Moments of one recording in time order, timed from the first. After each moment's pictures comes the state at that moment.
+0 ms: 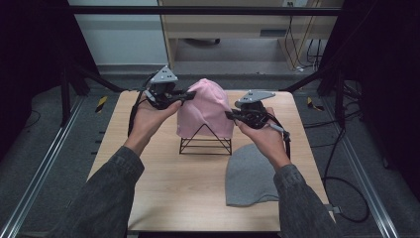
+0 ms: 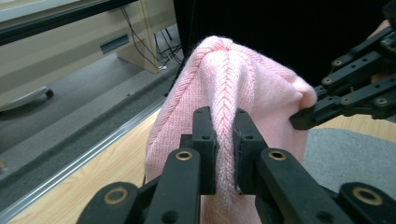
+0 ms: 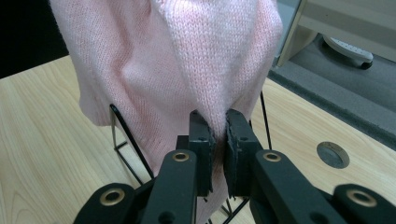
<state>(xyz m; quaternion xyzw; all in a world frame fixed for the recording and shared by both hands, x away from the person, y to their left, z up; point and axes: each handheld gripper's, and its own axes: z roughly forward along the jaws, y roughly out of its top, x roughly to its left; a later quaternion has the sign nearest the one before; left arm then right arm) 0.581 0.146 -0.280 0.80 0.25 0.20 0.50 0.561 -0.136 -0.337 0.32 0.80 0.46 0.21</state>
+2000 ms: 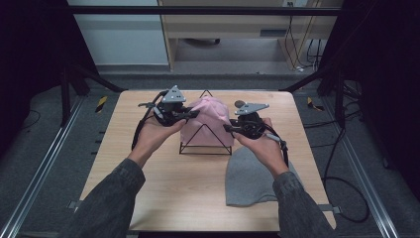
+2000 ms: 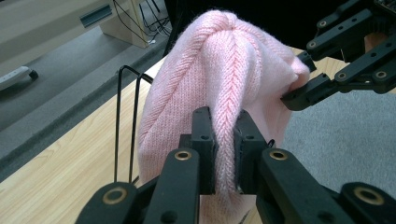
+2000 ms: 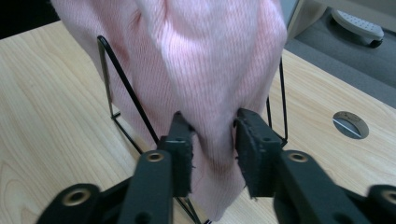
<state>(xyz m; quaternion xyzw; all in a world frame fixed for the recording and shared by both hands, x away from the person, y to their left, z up) 0.571 0.135 -0.326 0.84 0.23 0.19 0.46 0.556 -0.133 -0.373 0.33 0.82 0.43 0.20</state>
